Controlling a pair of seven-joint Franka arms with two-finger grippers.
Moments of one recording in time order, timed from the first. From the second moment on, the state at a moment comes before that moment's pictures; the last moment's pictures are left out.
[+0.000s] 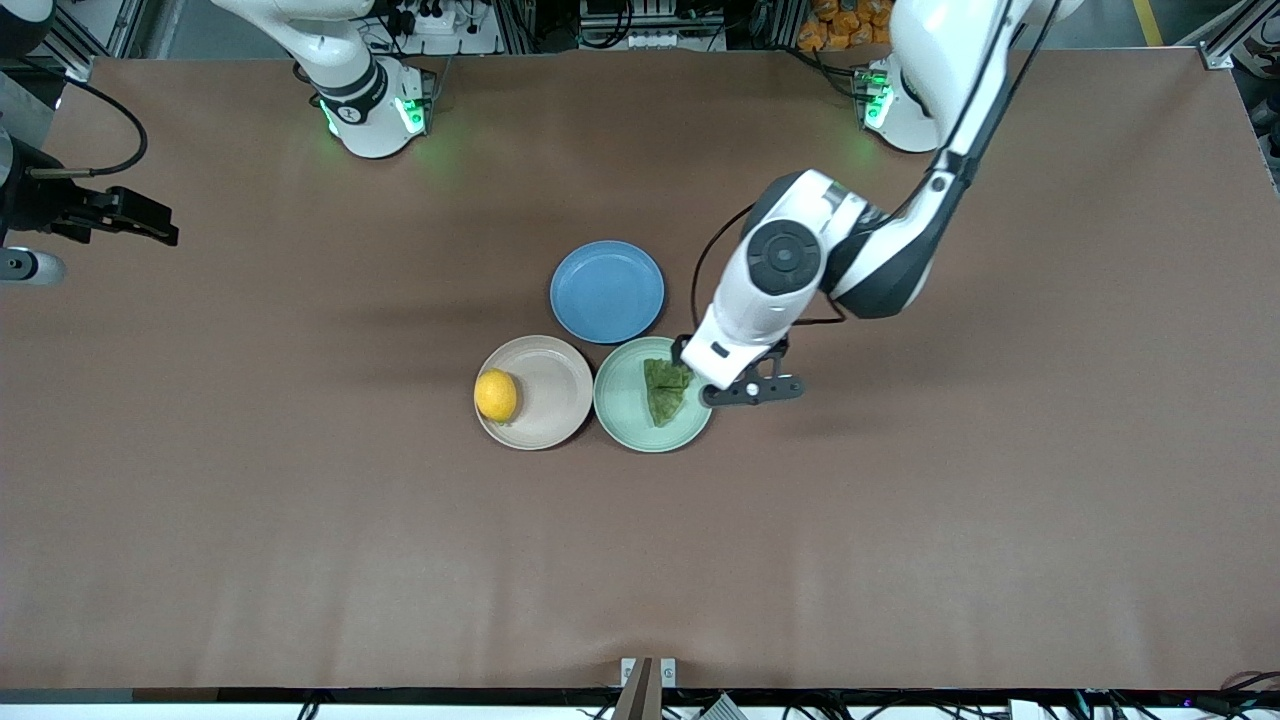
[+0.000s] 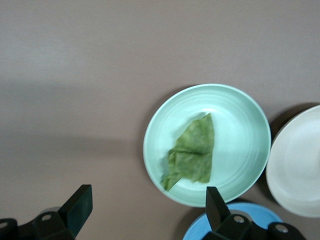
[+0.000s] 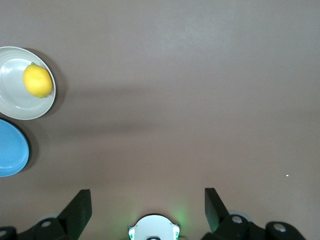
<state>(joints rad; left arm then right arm) -0.51 0.56 -0.16 -1.53 0.00 2.10 -0.76 -0.09 0.00 0.07 -1.57 -0.03 1.39 0.01</state>
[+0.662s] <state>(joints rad) -0.60 0.69 -0.15 -1.50 0.10 2.28 -0.93 -0.09 0.00 0.07 -1.57 -0.03 1.39 0.01</state>
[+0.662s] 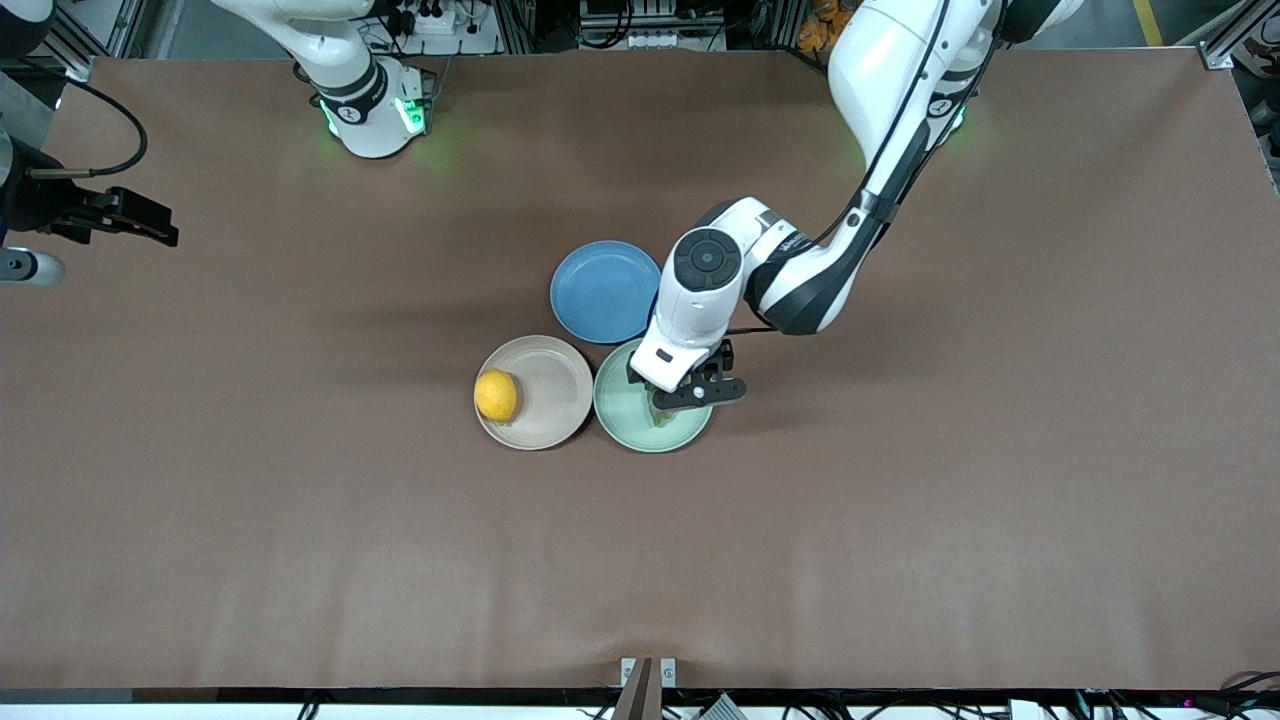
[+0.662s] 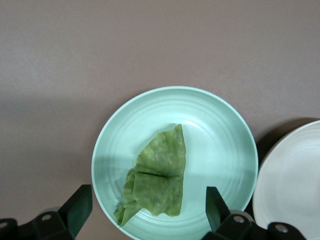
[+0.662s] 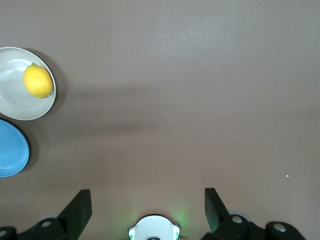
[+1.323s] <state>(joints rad) -0.61 0.75 -0.15 -1.50 0.14 2.28 -0.94 0.00 0.05 0.08 -1.59 0.04 1.47 0.01</state>
